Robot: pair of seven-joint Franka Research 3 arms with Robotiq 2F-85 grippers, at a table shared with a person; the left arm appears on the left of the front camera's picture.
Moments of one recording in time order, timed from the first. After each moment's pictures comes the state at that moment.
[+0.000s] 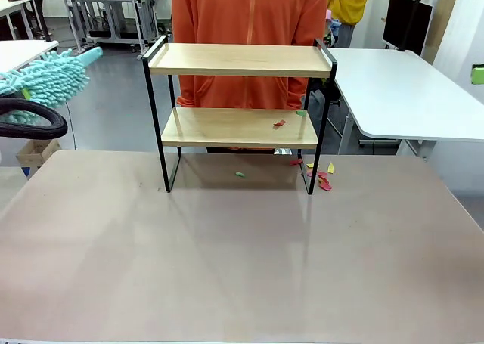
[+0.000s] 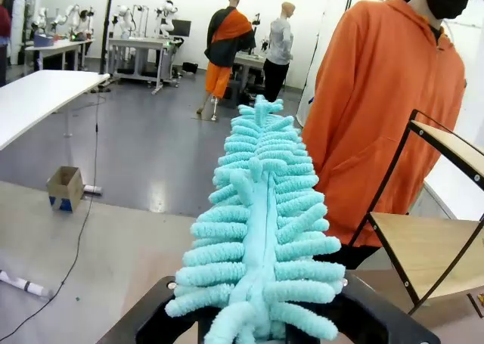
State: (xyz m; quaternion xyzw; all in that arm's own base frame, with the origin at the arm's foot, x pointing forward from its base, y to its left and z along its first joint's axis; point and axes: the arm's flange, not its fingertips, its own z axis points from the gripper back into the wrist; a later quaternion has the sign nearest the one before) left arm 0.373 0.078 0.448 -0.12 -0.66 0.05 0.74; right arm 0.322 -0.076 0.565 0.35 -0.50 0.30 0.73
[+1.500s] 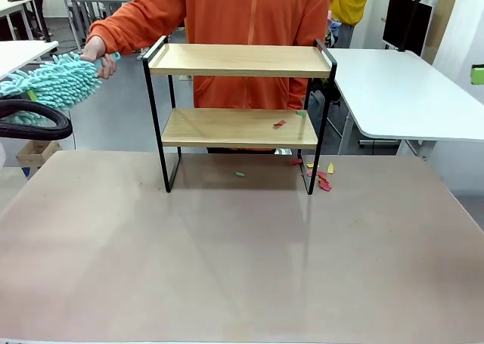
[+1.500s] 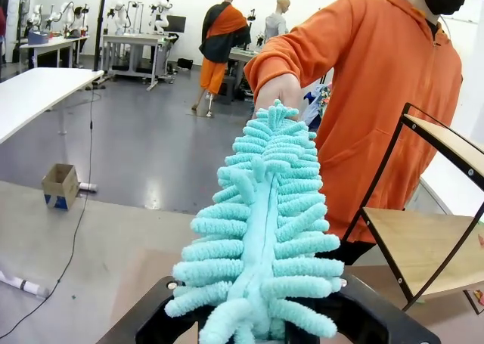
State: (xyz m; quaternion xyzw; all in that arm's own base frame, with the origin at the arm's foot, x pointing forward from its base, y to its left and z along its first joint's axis) left arm 0.373 0.070 0.448 -0.12 -0.65 0.04 0.75; right arm 0.322 -0.076 0.565 0.35 -0.50 0.30 0.73
